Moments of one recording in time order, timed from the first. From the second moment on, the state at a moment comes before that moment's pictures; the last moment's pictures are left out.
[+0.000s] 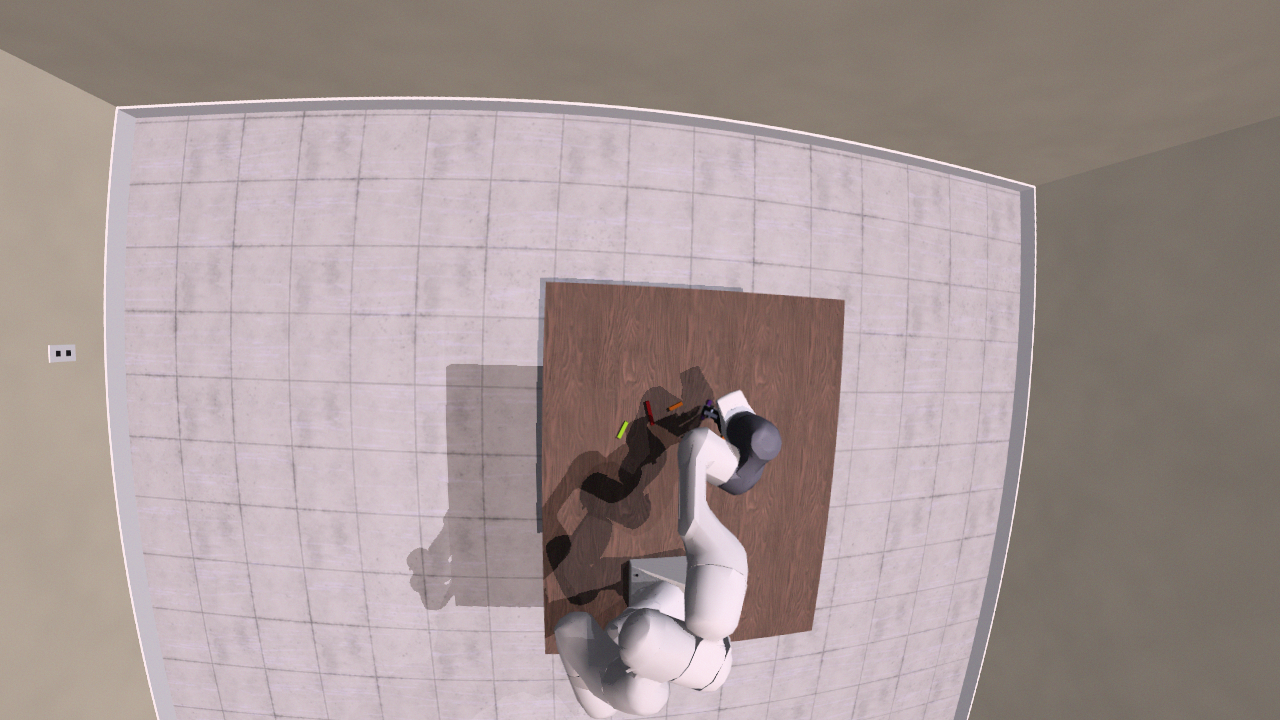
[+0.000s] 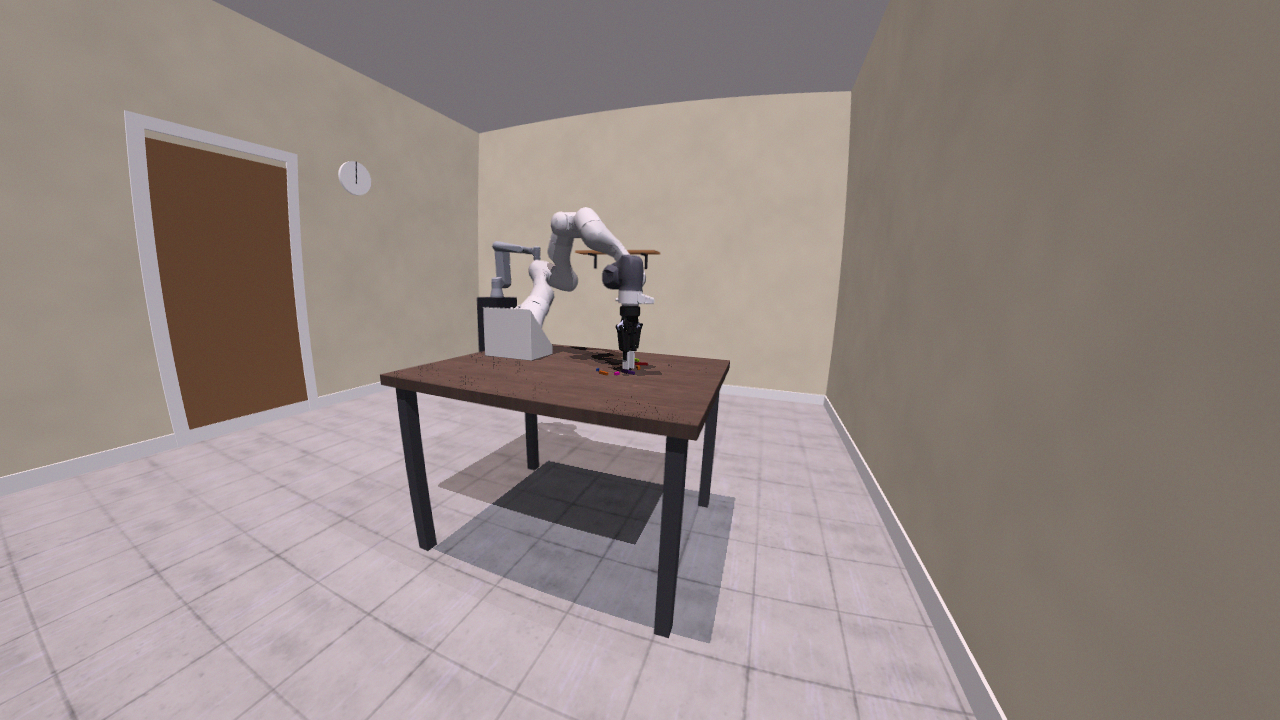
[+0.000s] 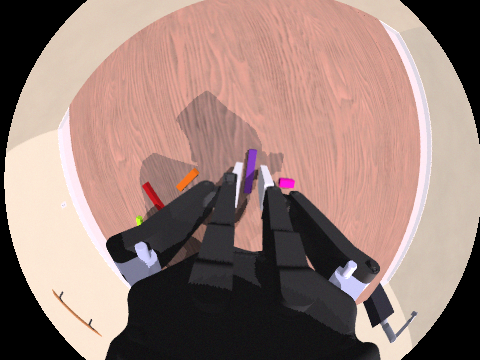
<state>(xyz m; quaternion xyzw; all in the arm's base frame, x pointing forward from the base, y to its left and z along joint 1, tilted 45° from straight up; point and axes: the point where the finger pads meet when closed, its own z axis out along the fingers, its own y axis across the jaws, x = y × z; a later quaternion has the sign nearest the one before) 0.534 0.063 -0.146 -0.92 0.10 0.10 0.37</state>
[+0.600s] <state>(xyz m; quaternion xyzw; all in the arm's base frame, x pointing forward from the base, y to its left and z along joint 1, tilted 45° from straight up) 0.534 0.065 -0.149 -0.92 0.10 0.11 0.37</state>
